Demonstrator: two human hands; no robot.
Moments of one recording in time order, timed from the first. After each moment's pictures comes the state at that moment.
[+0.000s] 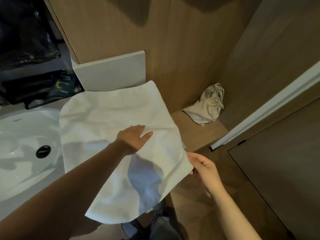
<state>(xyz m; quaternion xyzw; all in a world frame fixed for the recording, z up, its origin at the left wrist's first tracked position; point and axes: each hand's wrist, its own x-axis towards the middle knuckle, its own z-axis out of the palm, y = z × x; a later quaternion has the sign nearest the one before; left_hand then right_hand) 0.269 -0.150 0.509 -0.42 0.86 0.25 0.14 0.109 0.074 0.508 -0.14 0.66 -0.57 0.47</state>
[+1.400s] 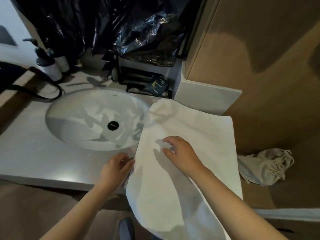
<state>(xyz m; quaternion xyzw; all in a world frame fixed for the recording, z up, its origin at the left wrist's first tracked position) 0.494 -0.073 0.512 -0.69 0.57 0.37 -0.25 0.275 -0.121 0.562 -0.70 0.62 -0.15 0.33</state>
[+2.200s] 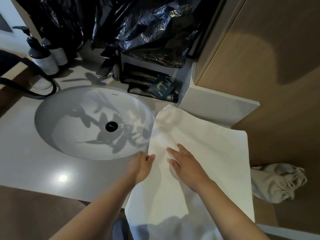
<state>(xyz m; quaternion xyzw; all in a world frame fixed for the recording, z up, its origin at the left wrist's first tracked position) 0.420 -0.157 0.504 -0.69 0.52 0.47 -0.16 0.242 -0.169 0.516 -0.74 0.61 0.06 0.29</state>
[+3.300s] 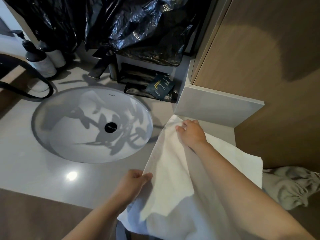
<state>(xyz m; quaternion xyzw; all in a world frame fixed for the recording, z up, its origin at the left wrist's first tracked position) 0.410 -0.124 0.486 -0.71 0.36 0.57 -0.21 0.223 -0.291 0.505 -0.64 0.72 -0.05 0.27</state>
